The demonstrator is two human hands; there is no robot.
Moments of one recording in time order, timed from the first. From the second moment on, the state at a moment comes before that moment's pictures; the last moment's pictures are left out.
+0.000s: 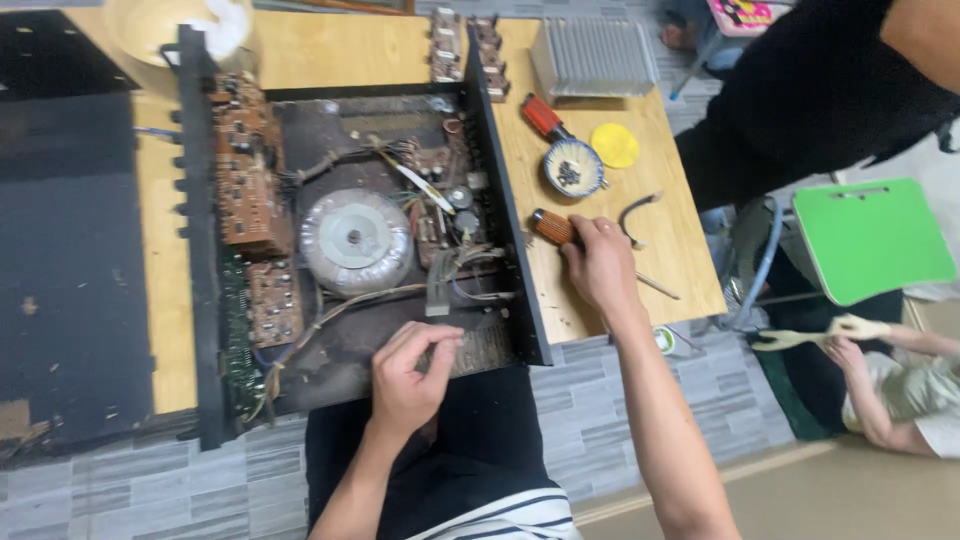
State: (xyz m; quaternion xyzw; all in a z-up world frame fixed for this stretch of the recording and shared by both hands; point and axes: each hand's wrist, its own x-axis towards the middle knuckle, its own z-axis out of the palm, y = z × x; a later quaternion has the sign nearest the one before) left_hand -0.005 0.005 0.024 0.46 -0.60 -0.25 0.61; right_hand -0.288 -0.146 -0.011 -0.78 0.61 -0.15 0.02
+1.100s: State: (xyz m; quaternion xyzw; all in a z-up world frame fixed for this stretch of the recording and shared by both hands) left_hand 0.004 0.087 -0.109 0.42 -0.39 -0.62 0.54; right_hand -0.168 0.078 0.108 -0.75 0.61 -0.15 0.22
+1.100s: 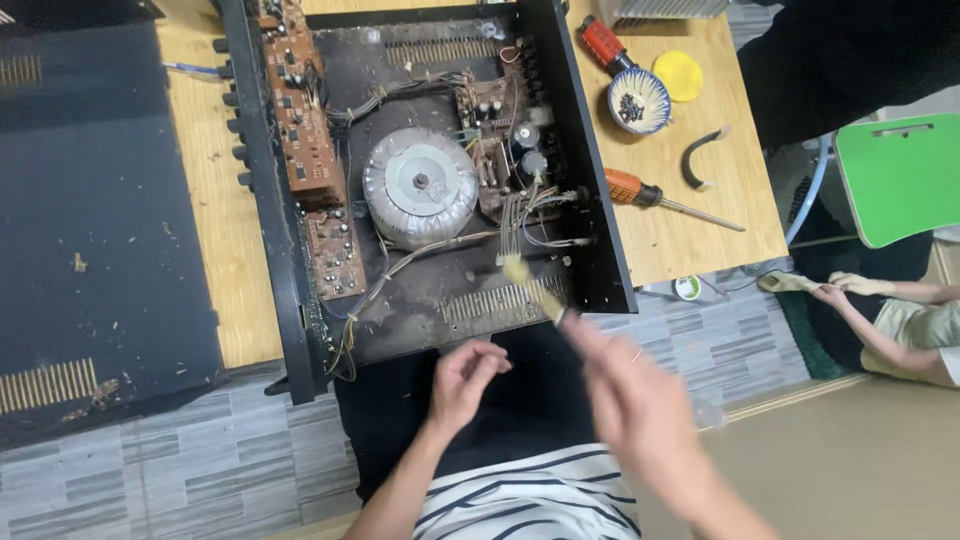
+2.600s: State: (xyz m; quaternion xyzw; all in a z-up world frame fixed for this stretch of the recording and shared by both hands) left_hand -0.028 0.053 -0.154 0.51 -0.42 -0.51 0.54; right_hand -0.175 0.051 0.052 -0.66 0.74 -0.06 0.10
